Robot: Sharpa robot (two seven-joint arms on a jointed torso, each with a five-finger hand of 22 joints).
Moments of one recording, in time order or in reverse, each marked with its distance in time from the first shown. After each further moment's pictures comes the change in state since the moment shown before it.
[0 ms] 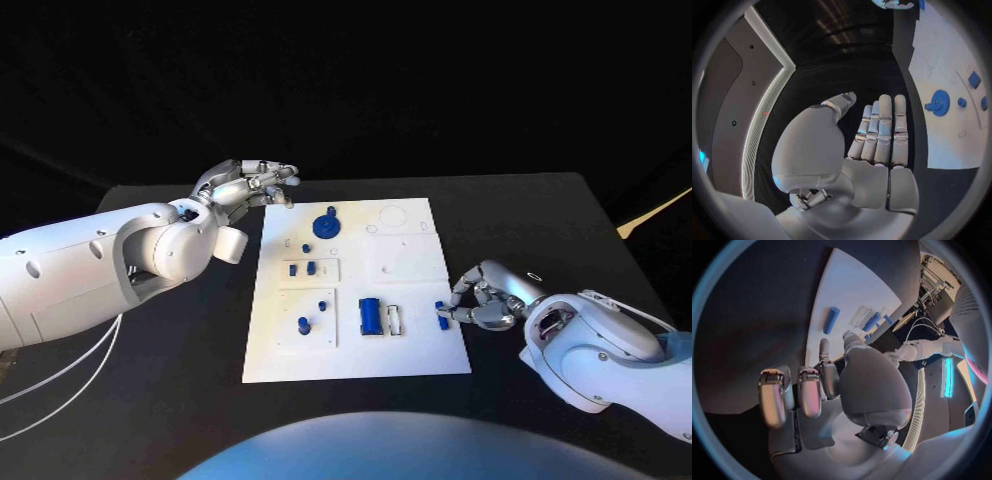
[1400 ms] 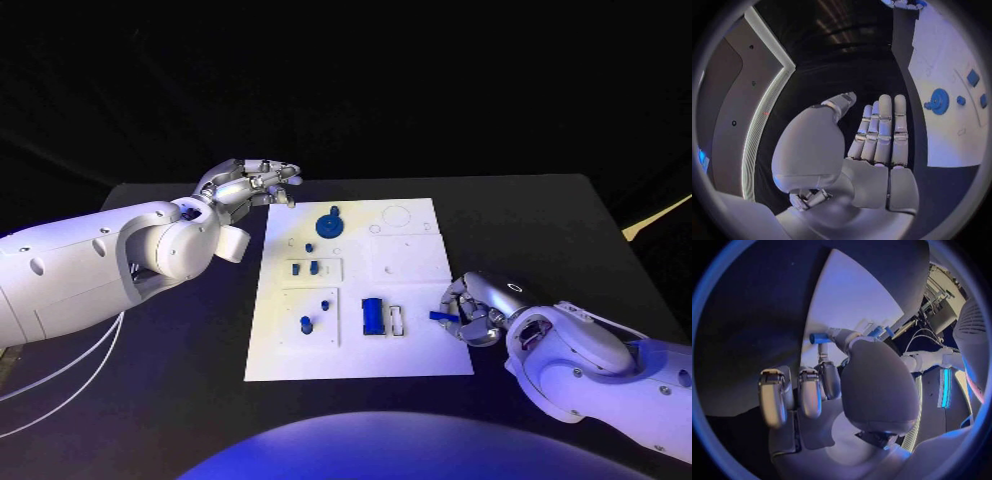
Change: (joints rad) left arm 0.000 -0.006 0.000 0.001 -0.001 0.002 0.000; left_hand 0.000 0.000 0.000 0.000 0.000 -0.004 0.004 0.000 -0.001 -0.004 -0.004 0.000 0.000 -0.004 0.004 0.000 -0.001 0.000 0.000 0.000 0.000 -0.001; right arm -0.045 0.075 0.000 -0.028 -0.089 0.008 -0.045; right_hand 0.072 -0.108 0.593 -0.092 -0.018 0.028 -0.006 -0.018 0.005 0.008 -0.022 0.023 0.000 0.000 0.000 0.000 0.000 0.000 0.000 0.000 0.000 0.000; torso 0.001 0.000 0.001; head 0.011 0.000
